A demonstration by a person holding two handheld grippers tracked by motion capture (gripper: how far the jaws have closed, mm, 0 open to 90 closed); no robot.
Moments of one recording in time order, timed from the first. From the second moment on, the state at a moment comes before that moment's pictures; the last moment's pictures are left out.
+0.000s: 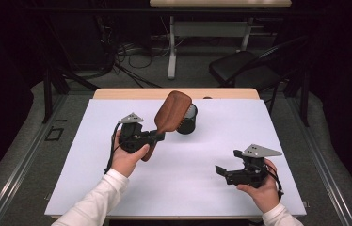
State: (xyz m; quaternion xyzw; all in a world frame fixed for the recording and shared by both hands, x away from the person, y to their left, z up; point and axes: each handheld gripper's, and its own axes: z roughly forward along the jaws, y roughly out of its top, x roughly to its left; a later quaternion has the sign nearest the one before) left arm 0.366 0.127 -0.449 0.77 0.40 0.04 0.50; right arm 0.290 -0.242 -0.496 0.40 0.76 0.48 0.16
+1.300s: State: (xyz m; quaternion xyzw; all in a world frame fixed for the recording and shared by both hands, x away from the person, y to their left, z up) left arm 0.367 0.125 -0.447 0.77 0.39 0.04 0.50; right arm 0.334 -0.230 -0.467 0.42 0.81 0.40 0.09
